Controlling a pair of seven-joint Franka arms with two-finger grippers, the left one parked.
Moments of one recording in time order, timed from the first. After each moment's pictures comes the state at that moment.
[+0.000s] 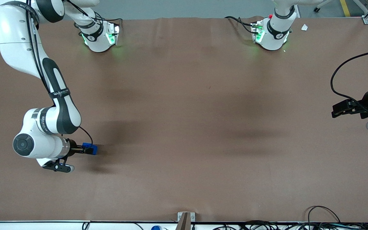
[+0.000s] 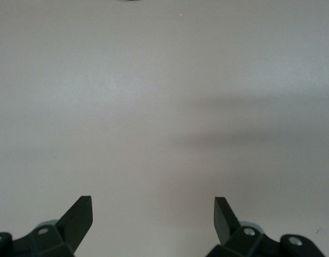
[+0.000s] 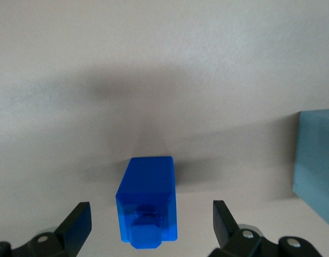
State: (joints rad) arm -0.01 0.72 0.05 -1.46 0.00 2.06 0.21
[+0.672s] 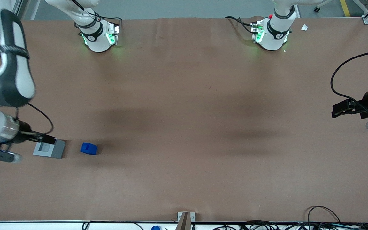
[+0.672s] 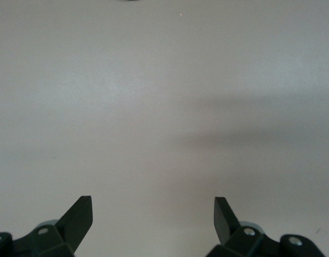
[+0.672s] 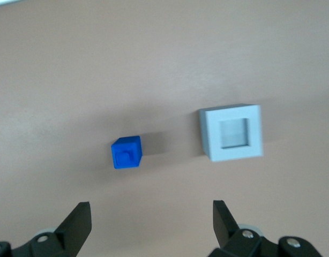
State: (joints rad) arm -0.08 0.38 0.05 -1.42 -0.02 1.79 0.20
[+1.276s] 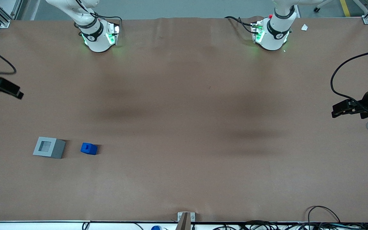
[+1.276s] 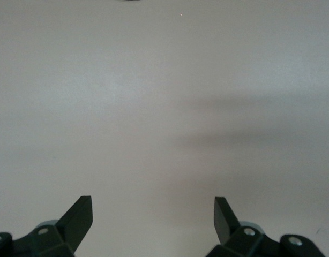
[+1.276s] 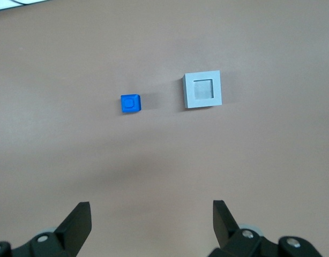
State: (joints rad) arm -0.09 0.05 0.06 -1.41 -0.01 1.49 0.15
